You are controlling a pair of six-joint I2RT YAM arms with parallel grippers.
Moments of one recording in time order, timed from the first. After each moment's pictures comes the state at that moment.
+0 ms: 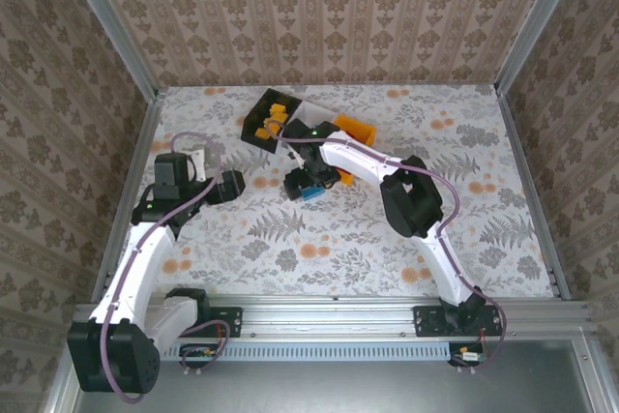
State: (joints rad) left arm -0.11 0.96 0.74 -0.52 0.29 -0.25; right arm 0.70 2.32 2.02 -1.10 -0.05 0.27
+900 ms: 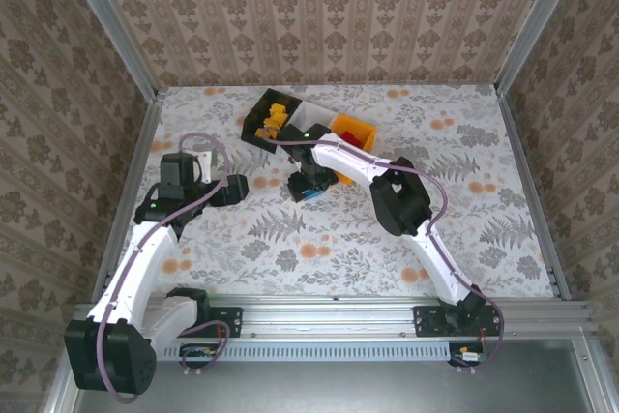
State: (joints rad) left arm -0.16 0.97 0.75 -0.54 0.24 -0.19; right arm 0.71 2.43 2.13 -1.19 0.05 0.27
